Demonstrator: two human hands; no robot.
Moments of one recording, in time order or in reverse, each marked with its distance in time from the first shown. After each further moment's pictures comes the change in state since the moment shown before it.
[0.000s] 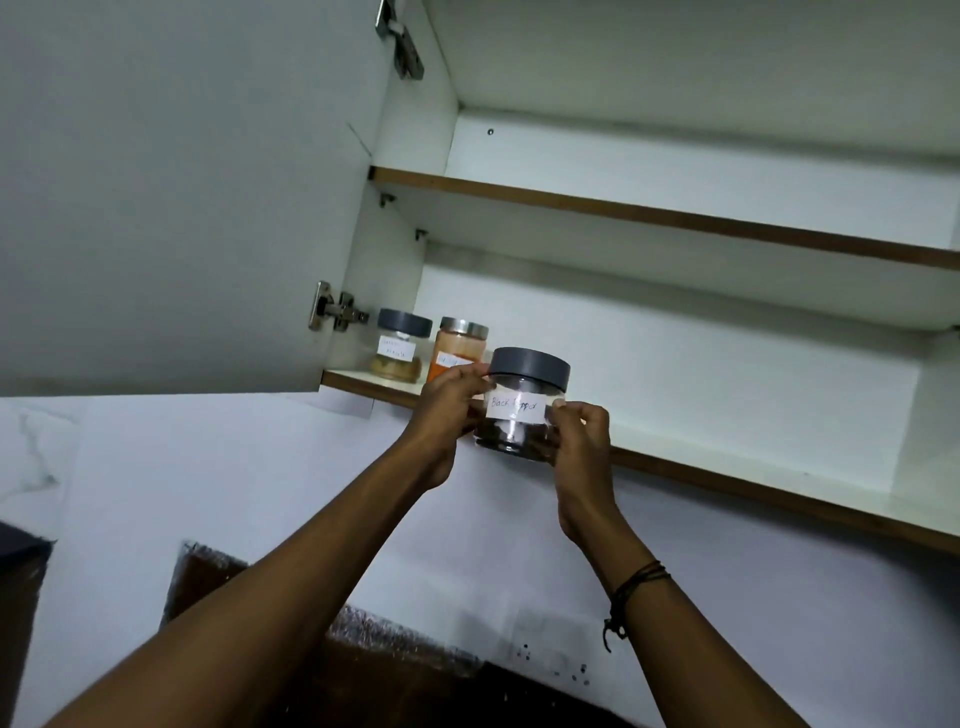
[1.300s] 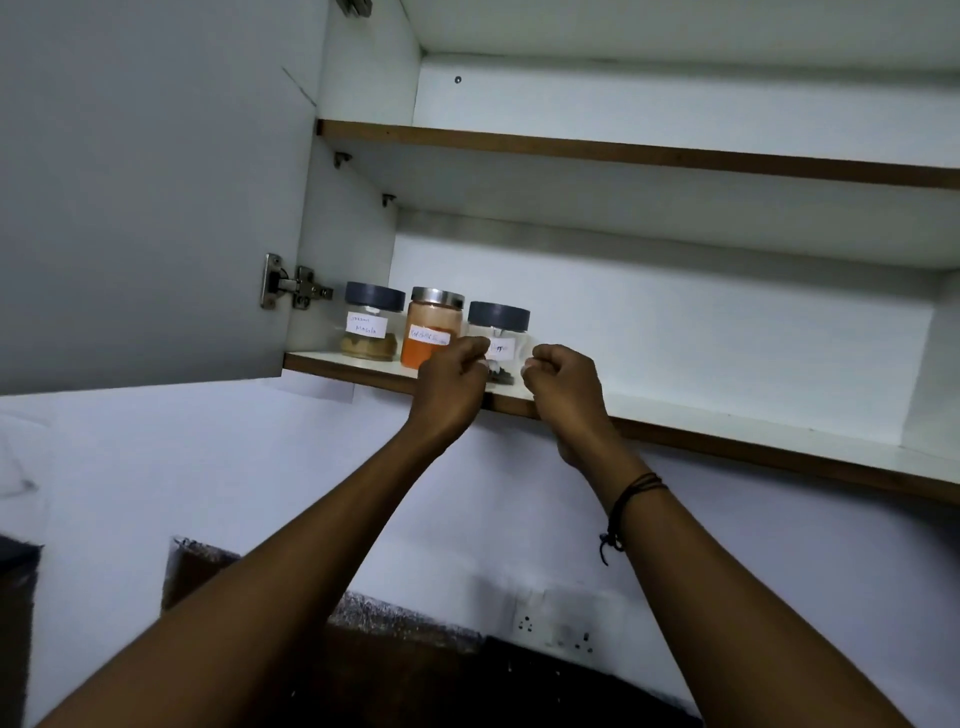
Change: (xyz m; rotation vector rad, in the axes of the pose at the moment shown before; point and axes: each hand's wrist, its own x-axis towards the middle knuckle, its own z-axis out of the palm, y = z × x) left_hand 0.042 -0.029 0.020 0.588 0.050 0.342; right_hand 0.058 -0.007 0.000 -0.388 -0.097 -0.053
